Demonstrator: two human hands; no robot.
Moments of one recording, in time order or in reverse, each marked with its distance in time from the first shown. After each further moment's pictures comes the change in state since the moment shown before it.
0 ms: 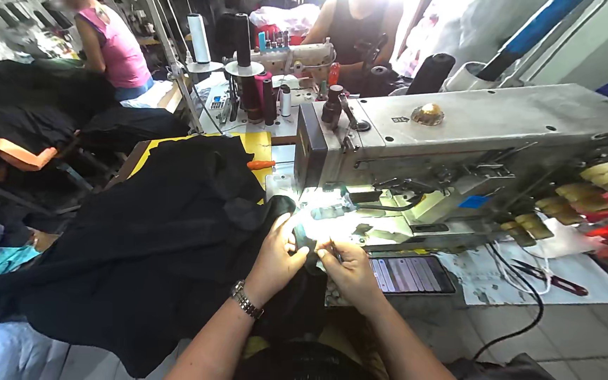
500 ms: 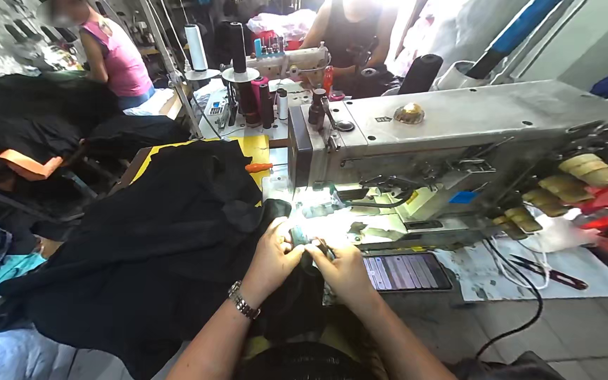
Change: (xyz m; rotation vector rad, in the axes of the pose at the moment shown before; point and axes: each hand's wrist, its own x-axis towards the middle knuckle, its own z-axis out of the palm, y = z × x) left_hand 0.000 0.002 0.000 -0.066 0.034 0.024; right_hand -0.007 0.009 0.001 -0.490 0.076 0.020
